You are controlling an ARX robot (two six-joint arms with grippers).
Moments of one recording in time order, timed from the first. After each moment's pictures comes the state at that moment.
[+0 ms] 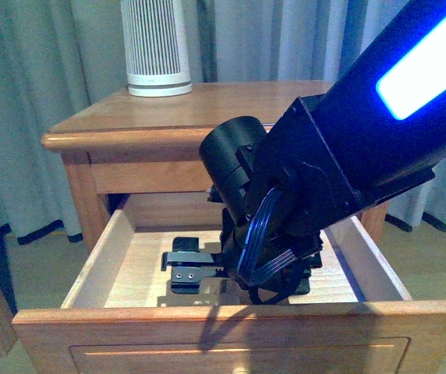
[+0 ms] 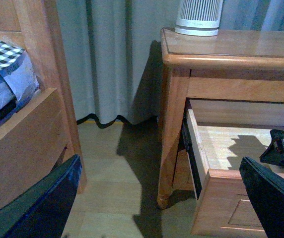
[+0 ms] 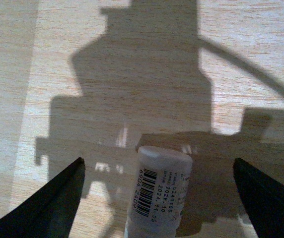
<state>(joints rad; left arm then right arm) 0.00 0.01 0.01 0.00 0.00 0.00 0.49 2.22 1.44 -0.12 0.08 0.42</state>
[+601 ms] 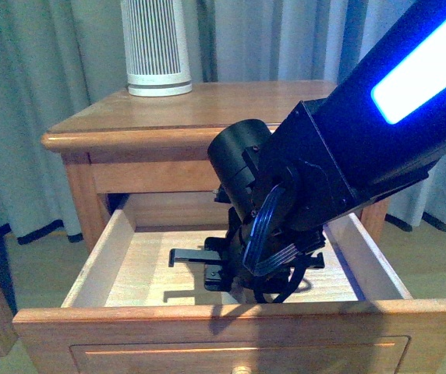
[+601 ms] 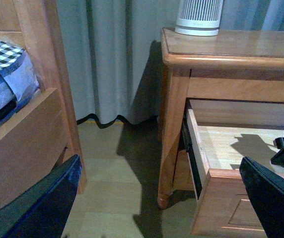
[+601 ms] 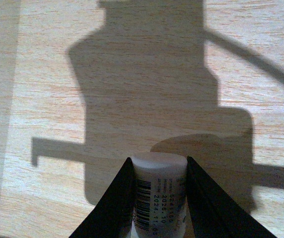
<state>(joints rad) 0.00 0.01 0.01 0.00 0.00 0.00 0.47 2.25 1.48 -0.14 0.06 0.43</state>
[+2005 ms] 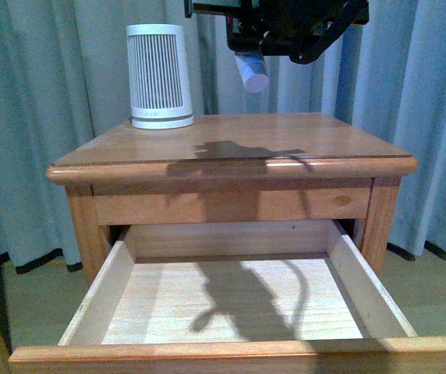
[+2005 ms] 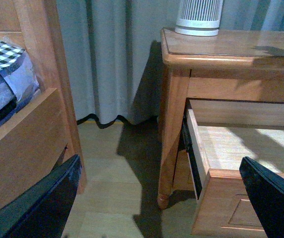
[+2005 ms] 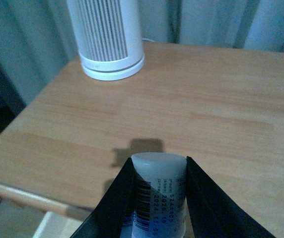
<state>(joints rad) 0.00 0.01 0.01 0.00 0.00 0.00 0.39 1.89 1.69 -0.05 0.14 0.10</state>
